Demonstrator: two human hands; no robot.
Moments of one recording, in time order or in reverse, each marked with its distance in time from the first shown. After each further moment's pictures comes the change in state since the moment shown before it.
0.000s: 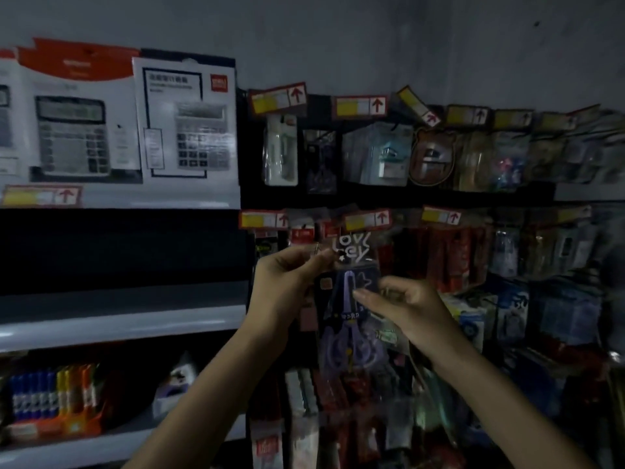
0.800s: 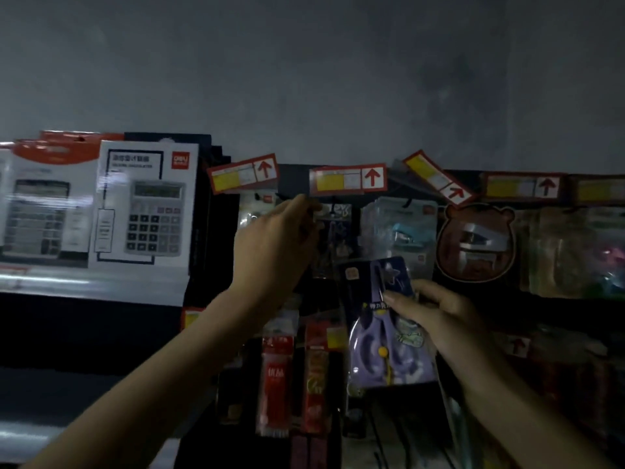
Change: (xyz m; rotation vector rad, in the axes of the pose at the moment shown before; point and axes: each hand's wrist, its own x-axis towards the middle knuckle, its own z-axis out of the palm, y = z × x) left_hand 0.223 0.045 0.072 1.266 0.523 0.878; right_hand 0.209 0.020 -0.118 0.295 0.013 -0.069
